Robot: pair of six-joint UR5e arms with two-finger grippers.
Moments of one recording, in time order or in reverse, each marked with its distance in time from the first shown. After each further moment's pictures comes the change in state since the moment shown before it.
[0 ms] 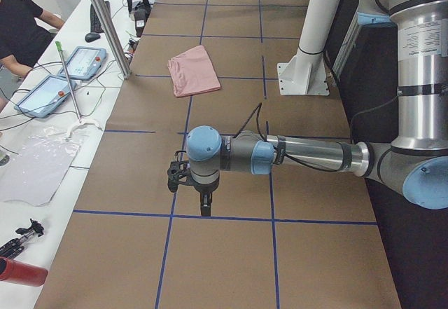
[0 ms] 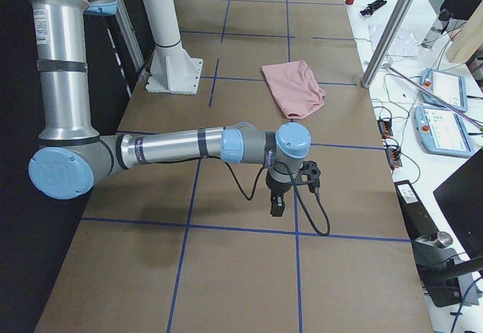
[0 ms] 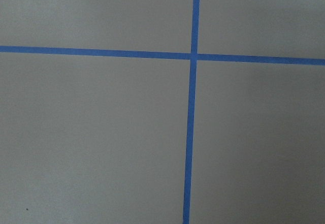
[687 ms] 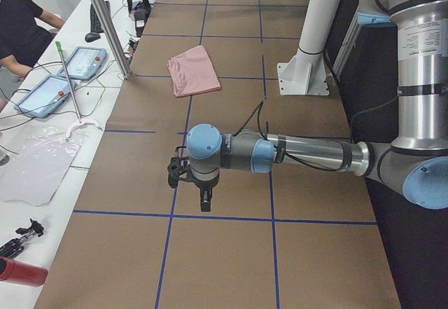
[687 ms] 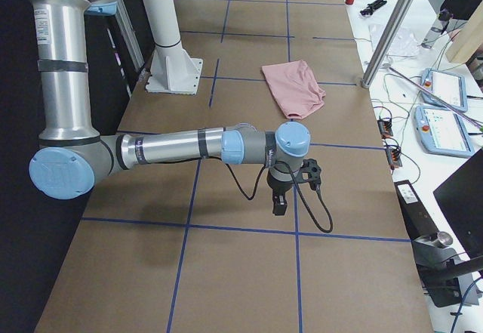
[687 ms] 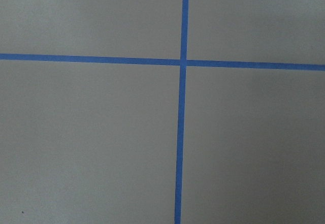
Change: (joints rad) left arm 0.000 0.000 -0.013 -0.004 -0.071 -0.001; right arm -0.010 0.000 -0.005 0.047 -0.004 0.002
